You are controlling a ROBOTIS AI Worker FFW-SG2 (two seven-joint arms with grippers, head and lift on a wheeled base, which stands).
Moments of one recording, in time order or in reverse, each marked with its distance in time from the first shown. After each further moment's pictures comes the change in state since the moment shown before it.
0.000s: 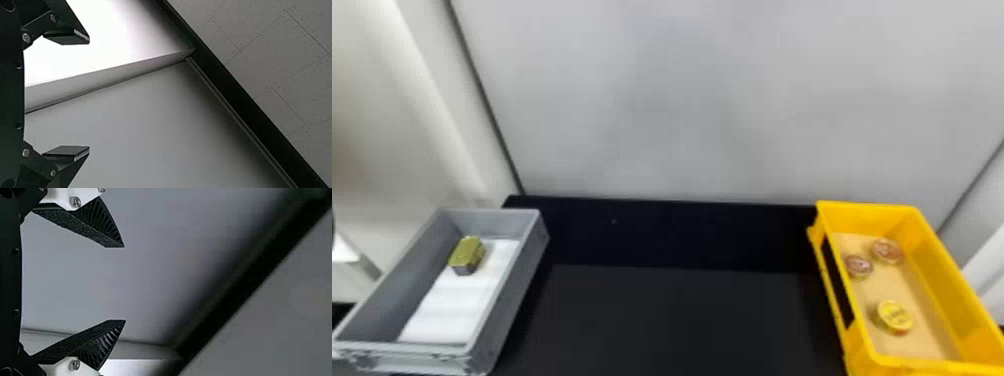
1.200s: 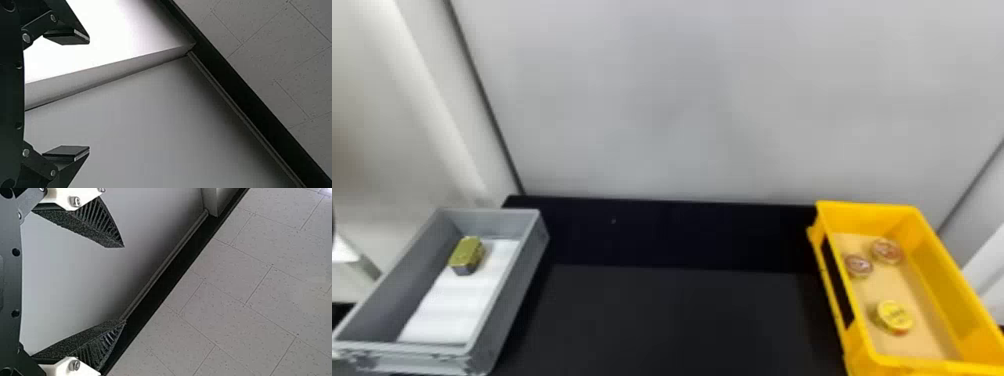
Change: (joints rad) left arm -0.002 0.031 -0.019 0.007 0.006 0.019 0.004; right arm -0.138 -0.073 0.121 0.067 -0.013 -0.284 -0.075
